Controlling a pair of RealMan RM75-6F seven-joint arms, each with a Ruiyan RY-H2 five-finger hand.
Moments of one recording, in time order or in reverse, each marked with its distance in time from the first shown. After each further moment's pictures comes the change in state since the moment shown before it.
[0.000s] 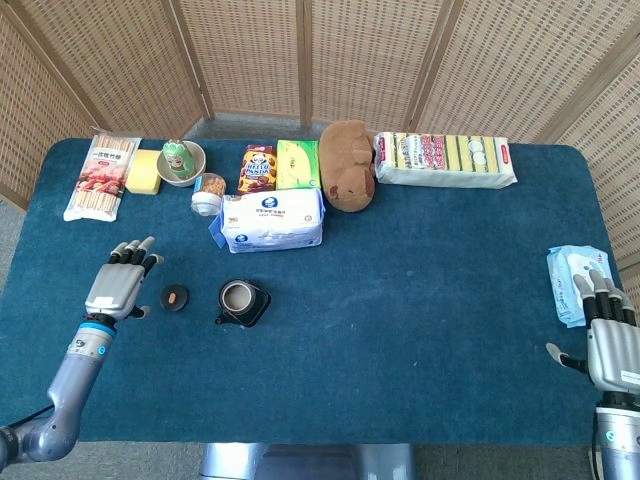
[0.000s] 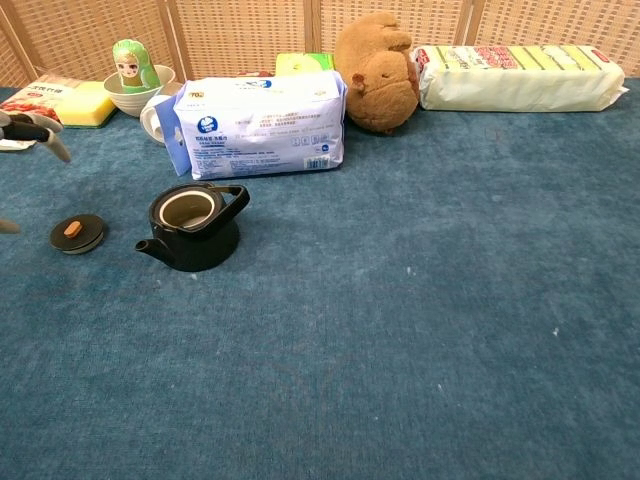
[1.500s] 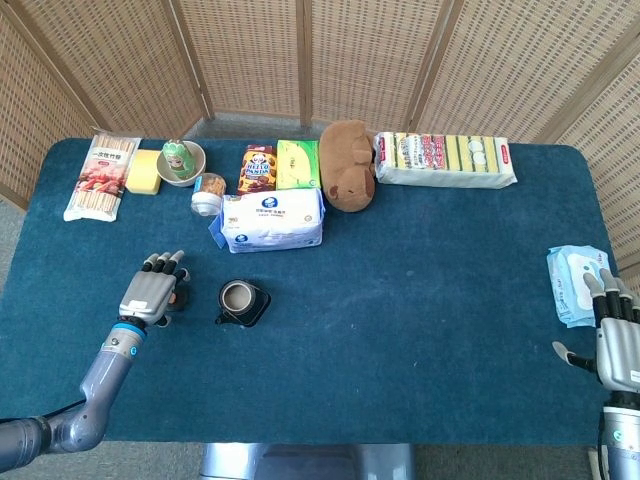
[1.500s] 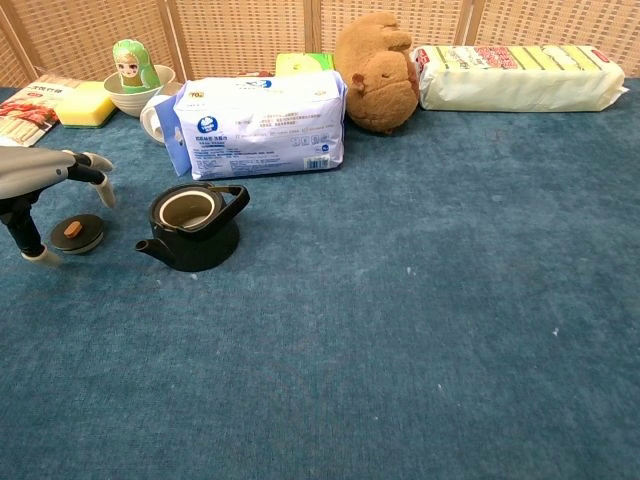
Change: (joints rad) left arm -0.106 -0.089 0.052 0.023 -0.138 -0.034 0.121; right arm -0.004 0.016 0.013 -0.004 0.026 -0.009 0.025
